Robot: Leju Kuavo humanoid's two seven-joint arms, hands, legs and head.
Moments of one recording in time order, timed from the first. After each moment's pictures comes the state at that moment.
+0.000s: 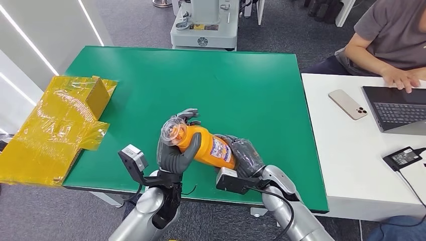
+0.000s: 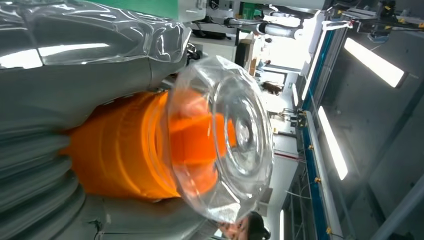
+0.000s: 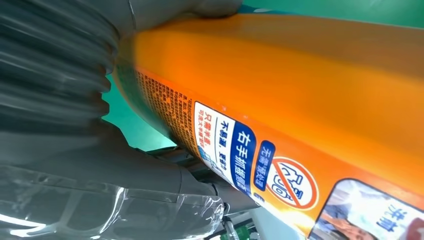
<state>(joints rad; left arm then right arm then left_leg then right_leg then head) -0.27 -0.13 -0.46 -1.26 0.13 0.14 -0.54 -0.46 0.01 0.77 -0.86 0.52 -0.05 -0.50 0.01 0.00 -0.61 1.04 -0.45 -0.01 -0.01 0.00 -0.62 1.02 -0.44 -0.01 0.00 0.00</state>
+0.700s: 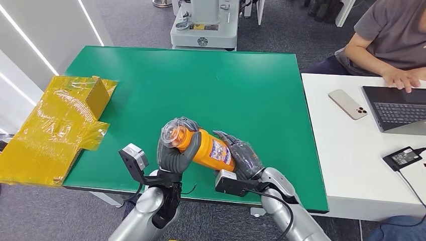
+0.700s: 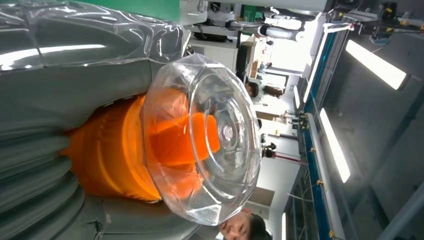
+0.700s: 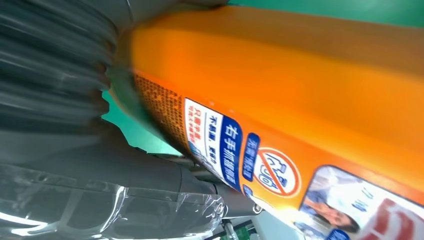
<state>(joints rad) -0.27 -0.13 -0.45 -1.26 0.13 0.14 -0.53 -0.44 0.02 0.76 -0.87 0.50 -0.07 -0.50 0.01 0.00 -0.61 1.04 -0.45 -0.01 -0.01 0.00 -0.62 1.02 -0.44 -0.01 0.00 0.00</state>
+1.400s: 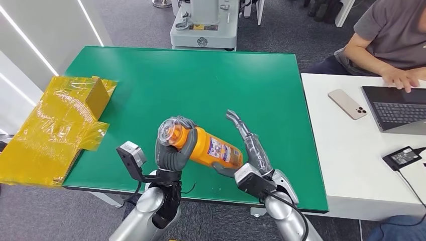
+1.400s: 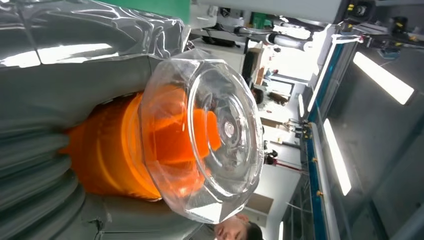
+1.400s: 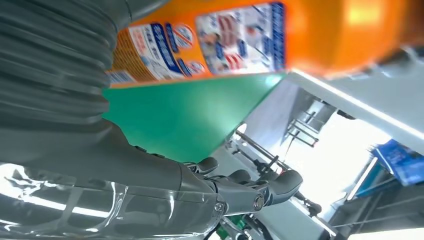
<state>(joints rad) -0.27 -0.14 -0.45 -1.26 0.16 0.20 -0.54 -0.31 0.04 0.66 -1.19 0.22 -0.03 -0.54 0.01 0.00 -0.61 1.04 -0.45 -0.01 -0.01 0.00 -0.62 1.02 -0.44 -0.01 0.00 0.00</state>
